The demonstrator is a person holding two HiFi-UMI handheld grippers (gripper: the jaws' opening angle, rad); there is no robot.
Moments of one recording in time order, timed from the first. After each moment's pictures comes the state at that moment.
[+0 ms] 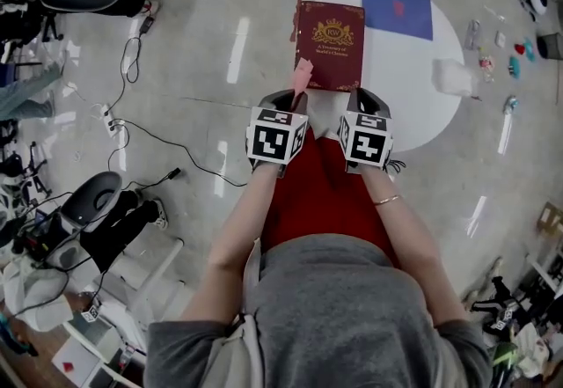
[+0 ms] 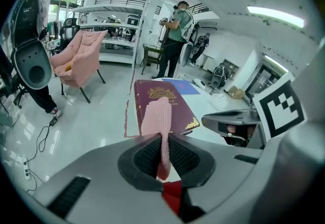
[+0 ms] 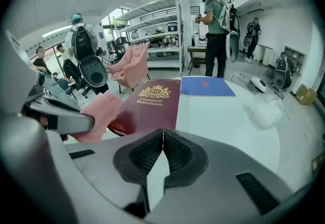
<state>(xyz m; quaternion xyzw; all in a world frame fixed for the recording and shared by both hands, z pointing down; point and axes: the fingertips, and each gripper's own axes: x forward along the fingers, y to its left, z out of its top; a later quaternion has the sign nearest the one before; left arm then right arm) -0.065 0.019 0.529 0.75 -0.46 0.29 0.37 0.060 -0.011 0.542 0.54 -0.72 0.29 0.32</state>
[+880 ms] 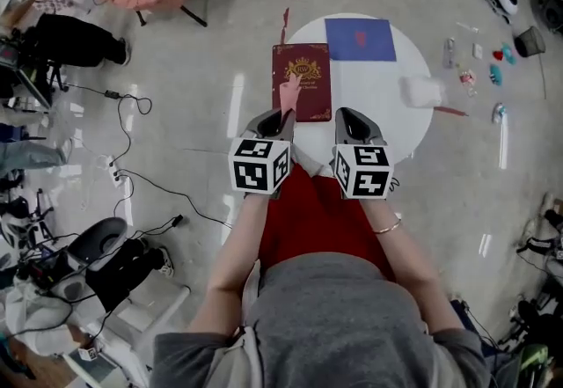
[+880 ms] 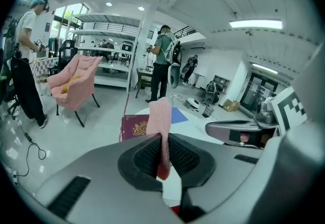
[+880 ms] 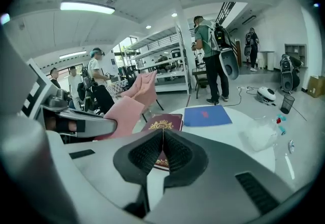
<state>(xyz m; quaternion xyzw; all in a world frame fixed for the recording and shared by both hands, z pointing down) -0.036 -0.012 0.437 0.80 -0.49 0.21 0.29 0.074 -0.017 0.435 0.53 -0.79 0.25 0.19</state>
